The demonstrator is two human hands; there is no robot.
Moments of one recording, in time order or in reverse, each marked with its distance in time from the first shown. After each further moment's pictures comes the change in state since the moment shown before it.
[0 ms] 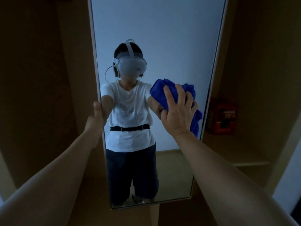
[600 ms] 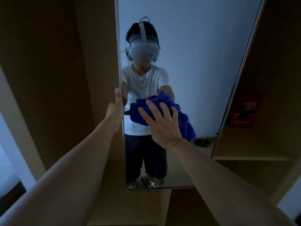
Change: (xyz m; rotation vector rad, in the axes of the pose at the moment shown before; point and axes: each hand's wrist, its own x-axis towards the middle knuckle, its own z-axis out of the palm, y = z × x) left_hand -0.014 0.000 -0.002 0.067 -0.037 0.097; right_hand -0.061 -0.071 0.020 -0.042 -0.199 -0.475
